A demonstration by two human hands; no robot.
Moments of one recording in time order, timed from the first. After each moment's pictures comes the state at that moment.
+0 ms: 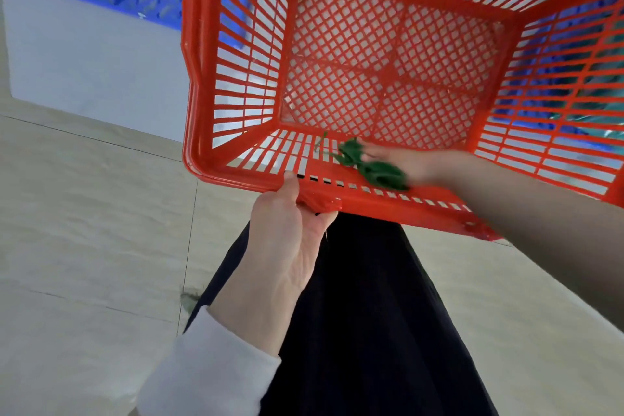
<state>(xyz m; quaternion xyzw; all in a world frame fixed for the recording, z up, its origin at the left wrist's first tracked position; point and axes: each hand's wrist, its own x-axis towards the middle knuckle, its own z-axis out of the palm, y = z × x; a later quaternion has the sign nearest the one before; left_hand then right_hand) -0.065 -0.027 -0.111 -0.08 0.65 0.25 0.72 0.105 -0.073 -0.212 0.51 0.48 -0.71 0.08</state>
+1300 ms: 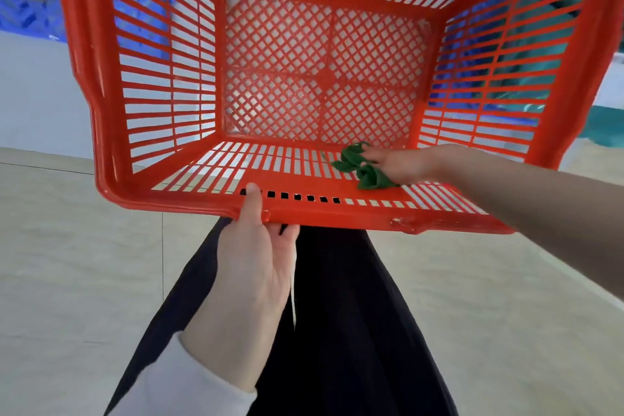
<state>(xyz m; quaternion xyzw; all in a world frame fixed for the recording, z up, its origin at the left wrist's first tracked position) -0.020 -0.057 -0.102 -0.10 0.73 0.22 0.64 0.169 -0.114 -0.230 0.56 0.38 -0.71 0.20</state>
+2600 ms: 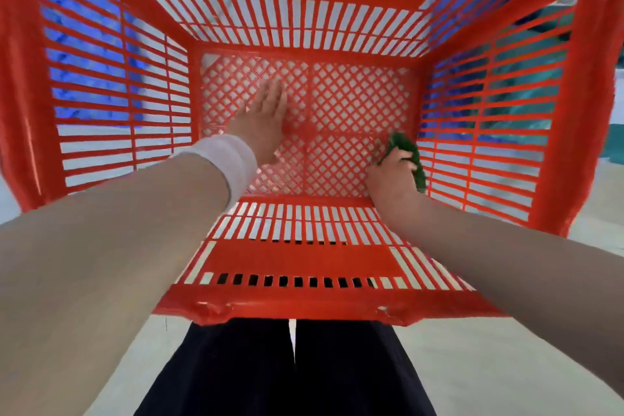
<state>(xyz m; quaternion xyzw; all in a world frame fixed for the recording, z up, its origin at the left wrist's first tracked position) 0.057 0.068 -0.300 0.87 0.22 -0.41 0.16 0.167 -0.107 -0.293 0.69 0.45 -0.33 0.45</state>
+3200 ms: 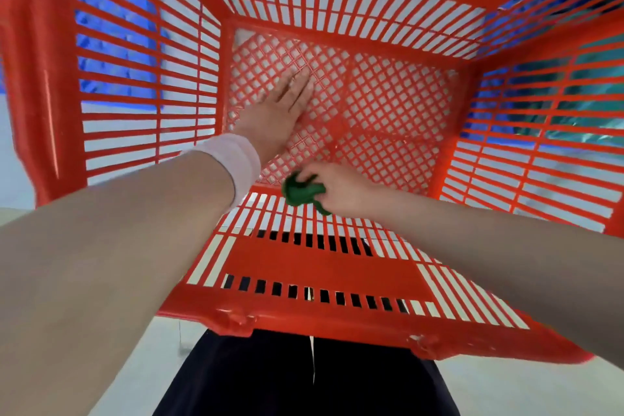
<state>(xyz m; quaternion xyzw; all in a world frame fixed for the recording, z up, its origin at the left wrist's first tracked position) 0.032 0.082 -0.324 0.89 0.20 -0.38 0.16 0.108 -0.054 -0.286 0.66 0.39 -0.64 -0.01</state>
